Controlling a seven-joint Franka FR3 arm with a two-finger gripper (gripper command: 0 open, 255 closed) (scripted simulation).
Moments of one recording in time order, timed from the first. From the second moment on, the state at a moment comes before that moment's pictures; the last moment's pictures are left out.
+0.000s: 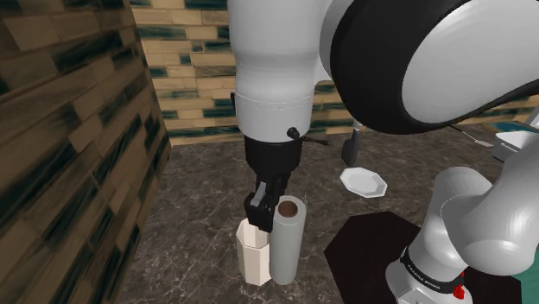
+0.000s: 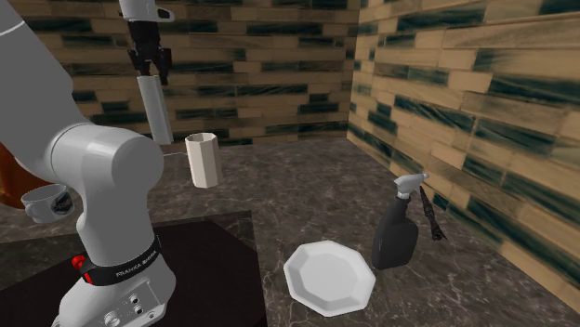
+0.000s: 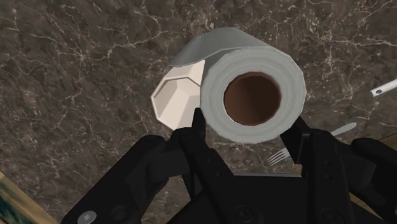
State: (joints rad) arm 0.38 -0.41 0.44 -2.10 0.14 1.71 0.37
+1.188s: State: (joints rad) arm 0.38 -0.38 0.47 -2.32 0.16 1.96 0.38
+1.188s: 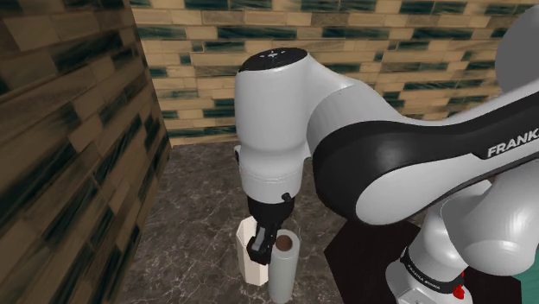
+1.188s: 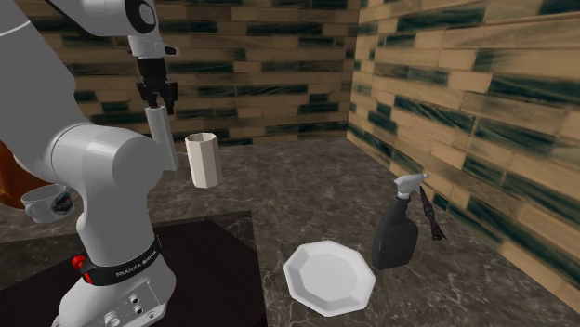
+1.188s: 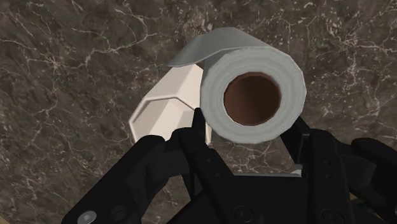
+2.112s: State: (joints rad) arm 0.38 -0.30 0.51 -2.45 0.15 2.16 0.39
